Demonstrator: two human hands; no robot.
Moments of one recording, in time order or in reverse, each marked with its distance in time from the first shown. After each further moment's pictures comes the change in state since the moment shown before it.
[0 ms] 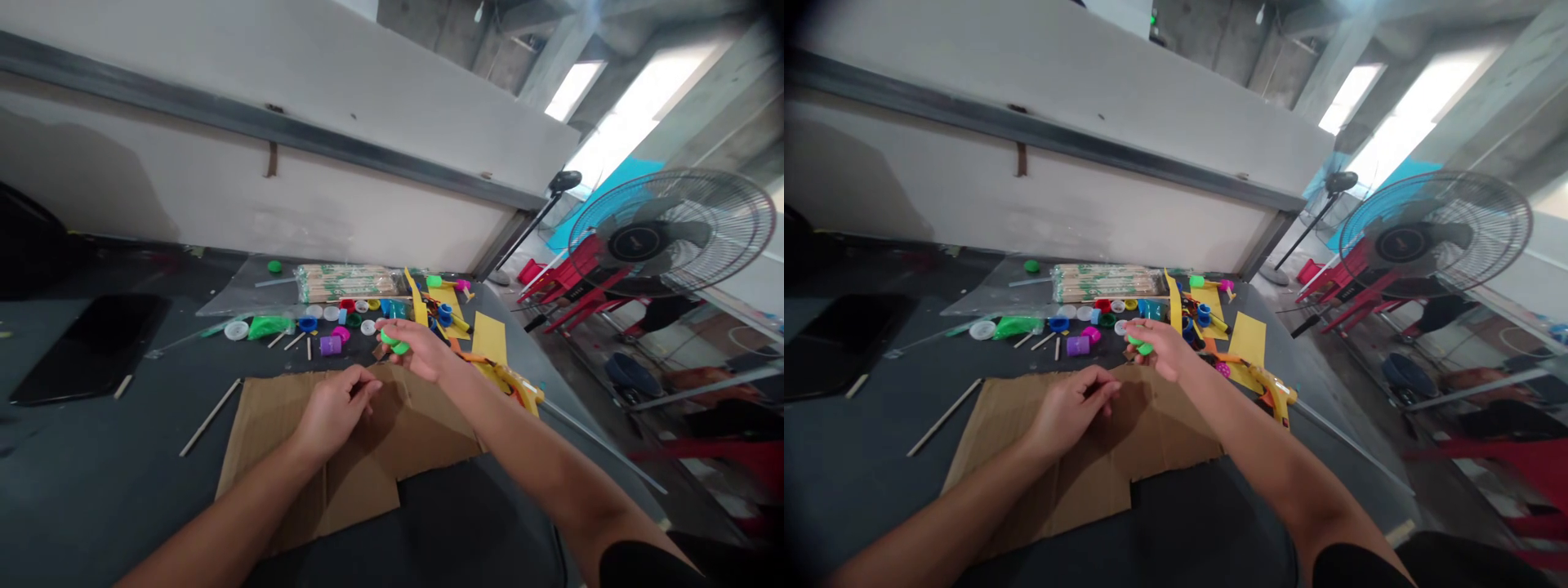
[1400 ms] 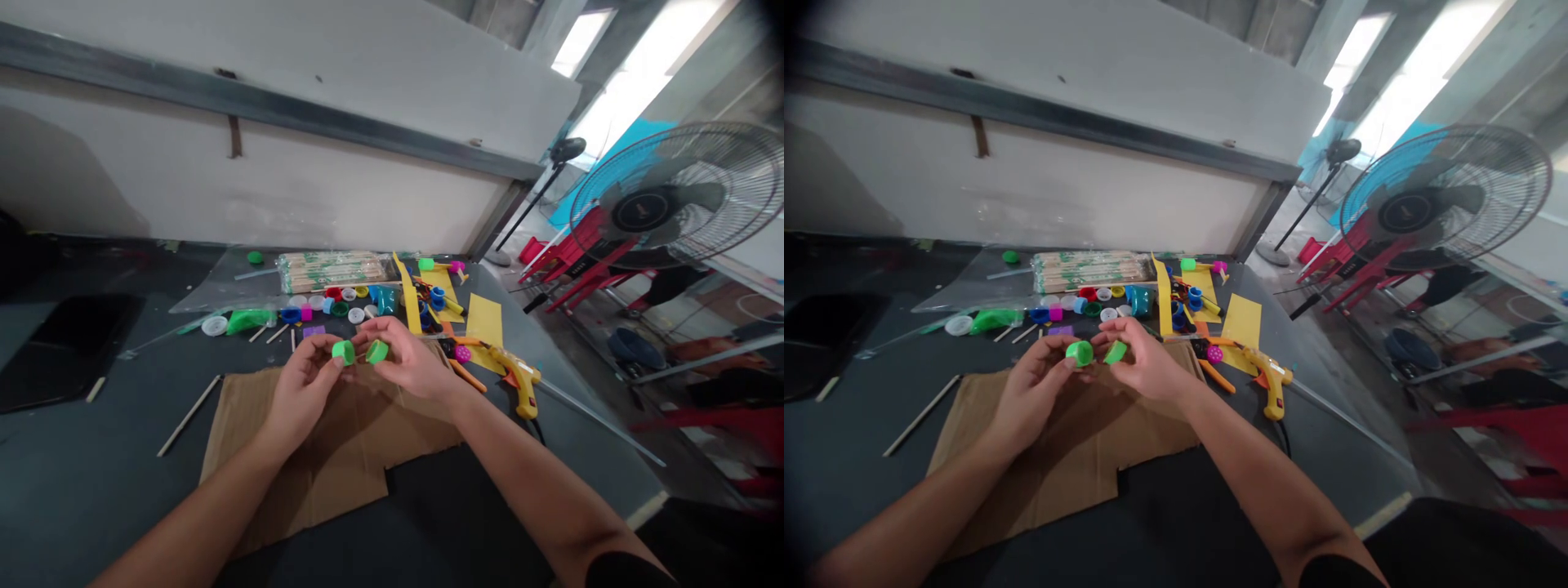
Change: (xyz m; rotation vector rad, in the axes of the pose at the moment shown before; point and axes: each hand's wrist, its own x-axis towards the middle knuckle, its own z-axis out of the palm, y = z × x) left_hand 0.007 0.006 -0.004 -0.595 0.211 -0.058; right_hand -0.040 0.022 -0.005 -0.378 -0.284 -0.482
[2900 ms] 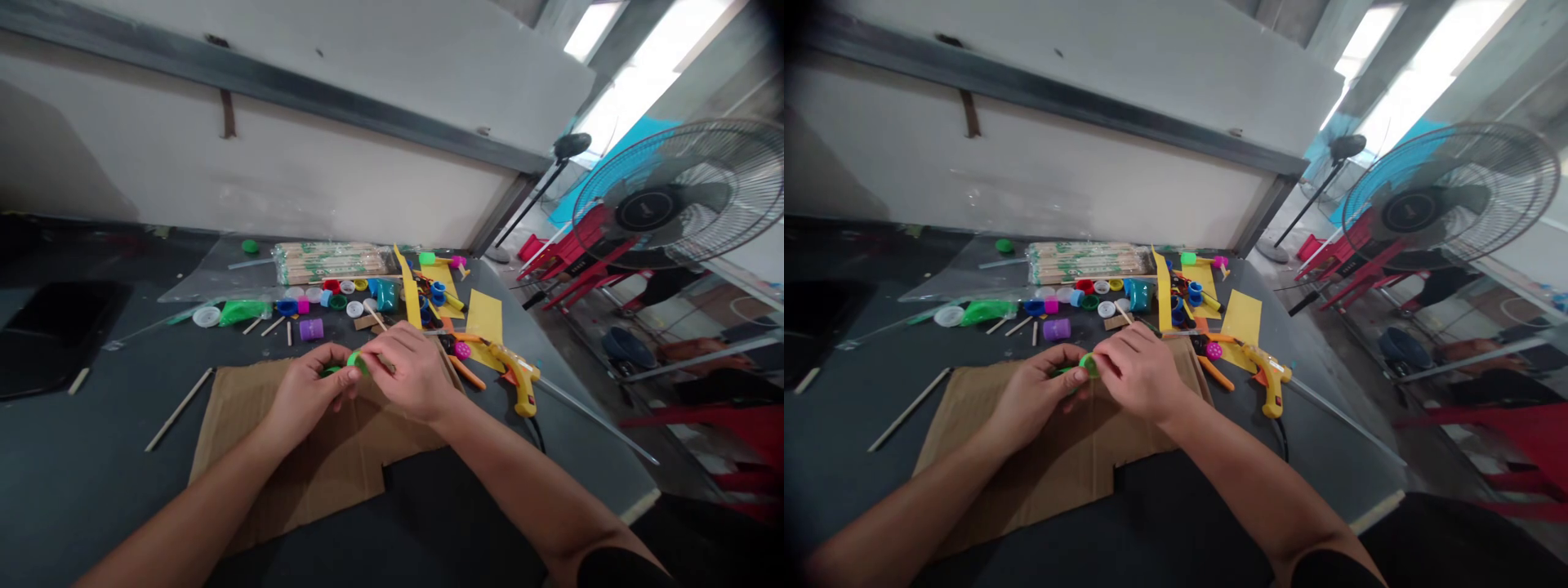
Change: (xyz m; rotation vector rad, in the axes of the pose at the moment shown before) left_hand -0.004 0.001 0.000 0.067 -0.201 -0.212; right_hand -0.007 -0.001 0.015 -0.949 0.323 -0.548
